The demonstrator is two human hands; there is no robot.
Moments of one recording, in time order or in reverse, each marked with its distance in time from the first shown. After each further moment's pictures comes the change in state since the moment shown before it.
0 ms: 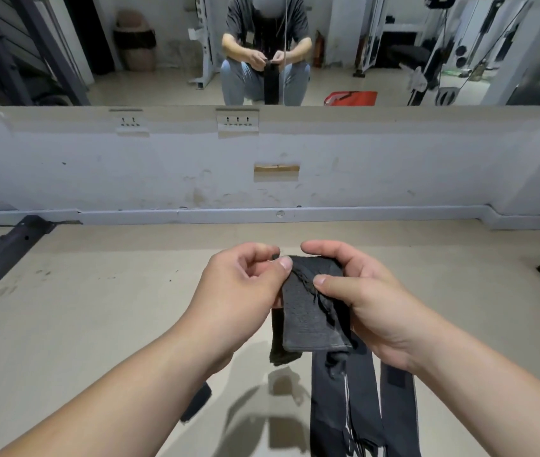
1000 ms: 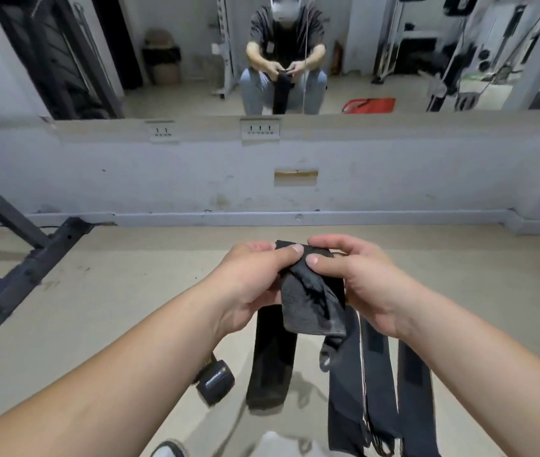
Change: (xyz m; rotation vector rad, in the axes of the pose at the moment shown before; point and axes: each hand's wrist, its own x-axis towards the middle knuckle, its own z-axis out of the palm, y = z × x) left_hand -0.002 0.009 -0.021 -0.169 -0.139 -0.259; right_hand -0.002 -0.008 0.029 -0.099 0.076 0.038
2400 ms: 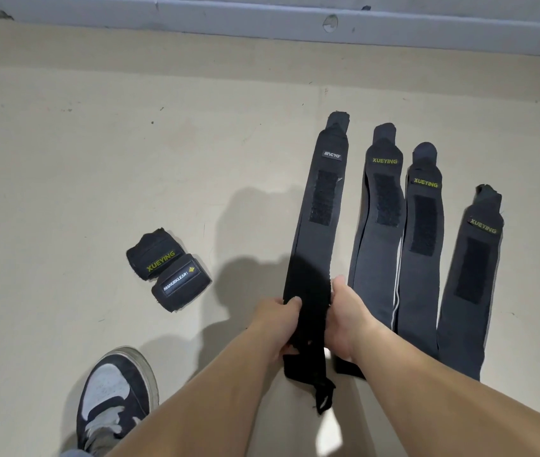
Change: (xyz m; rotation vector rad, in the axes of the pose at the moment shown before) left_hand 0.180 -0.402 -0.024 0.092 0.205 -0.790; right_hand 0.160 0.406 -0.054 0.318 0.376 0.991
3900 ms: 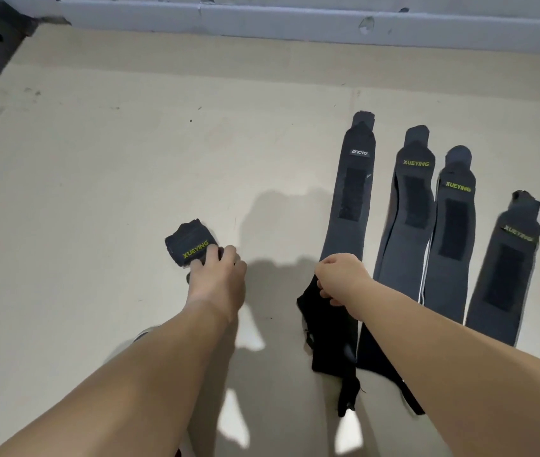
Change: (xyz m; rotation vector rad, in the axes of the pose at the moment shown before) left_hand -0.006 0.013 -0.129 1.736 0.651 0.460; right_hand -0.027 -0.029 0.052 -0.898 0.144 -0.383
